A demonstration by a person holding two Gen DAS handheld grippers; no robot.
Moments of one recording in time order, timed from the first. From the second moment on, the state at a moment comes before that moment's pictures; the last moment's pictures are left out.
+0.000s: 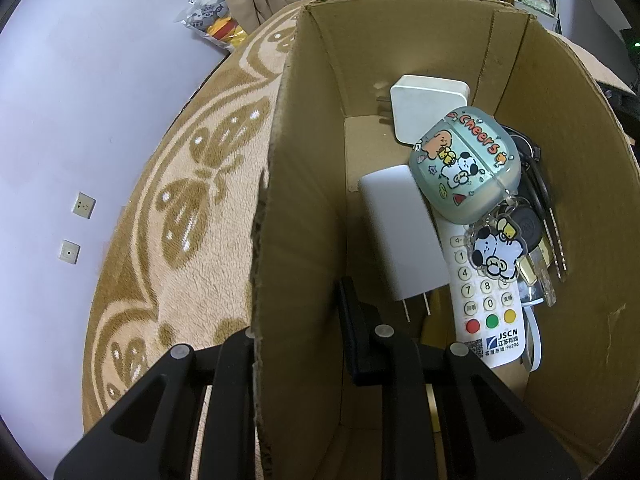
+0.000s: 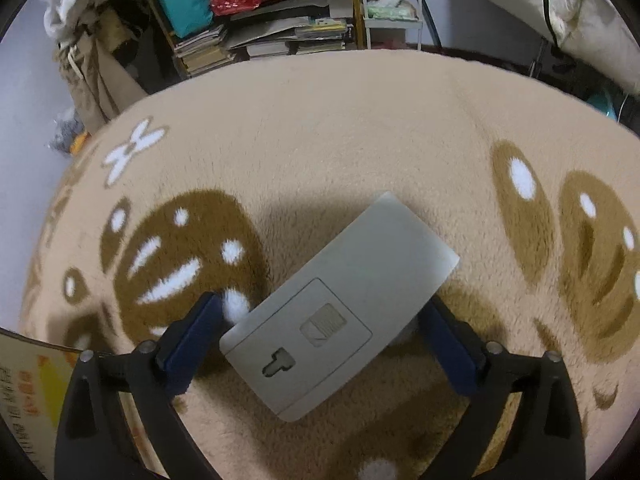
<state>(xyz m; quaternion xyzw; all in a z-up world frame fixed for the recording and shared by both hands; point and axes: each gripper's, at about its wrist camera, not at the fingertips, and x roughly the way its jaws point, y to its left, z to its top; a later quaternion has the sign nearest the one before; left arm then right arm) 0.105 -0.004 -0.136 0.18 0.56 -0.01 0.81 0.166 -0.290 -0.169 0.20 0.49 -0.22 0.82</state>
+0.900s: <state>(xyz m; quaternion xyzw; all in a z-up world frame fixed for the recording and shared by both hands) 0.105 -0.004 -0.137 0.18 0.56 -0.01 0.81 0.130 -0.246 -0.127 0.14 0.42 -0.20 0.87</state>
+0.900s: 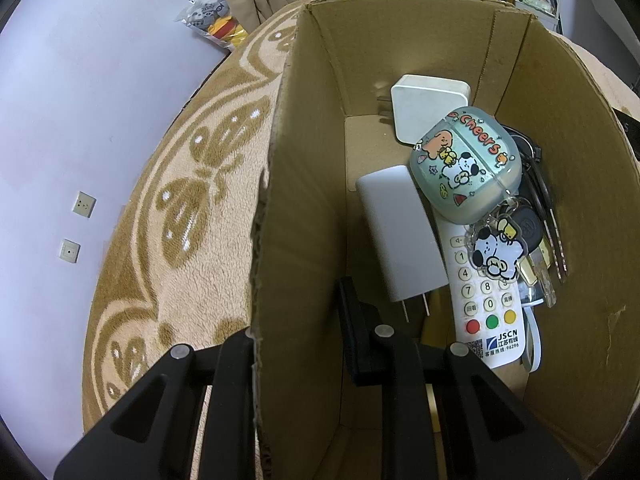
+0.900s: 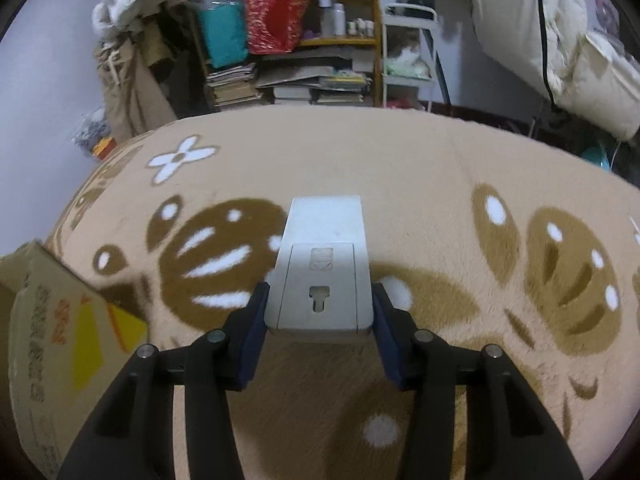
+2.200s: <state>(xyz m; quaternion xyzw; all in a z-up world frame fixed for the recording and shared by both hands) 0.106 -0.002 -0.139 0.18 0.56 -0.01 0.81 0.098 -0.148 -0.004 0.13 0.31 0.00 0.94</state>
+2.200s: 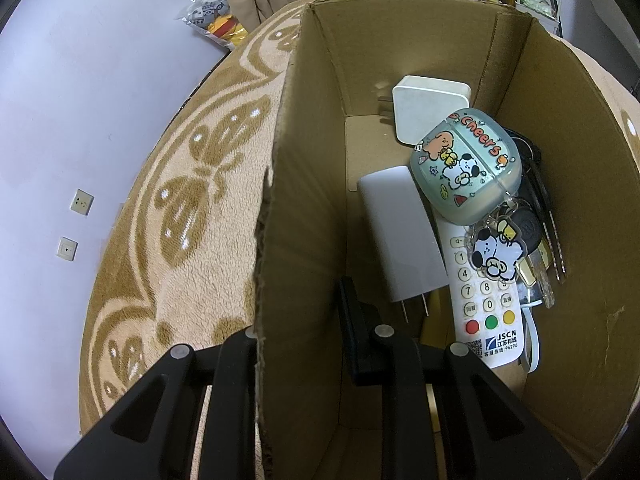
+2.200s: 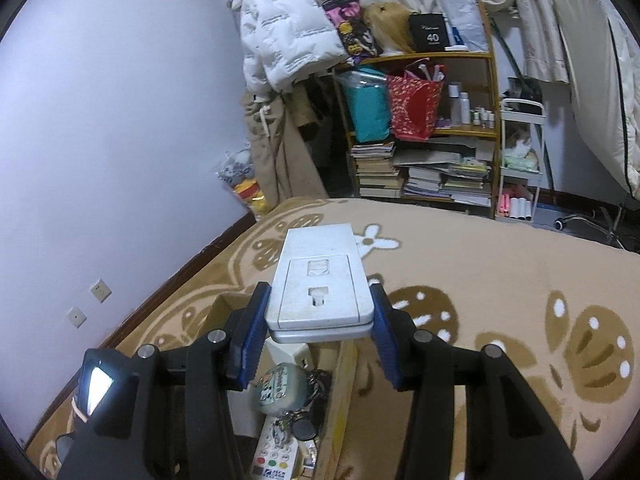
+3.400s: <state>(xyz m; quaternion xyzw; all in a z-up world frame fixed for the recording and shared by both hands) 0.107 0.000 -0.141 0.17 0.56 -0.01 0.81 0.097 -0.122 -0.048 0.09 0.39 0.05 0.91</state>
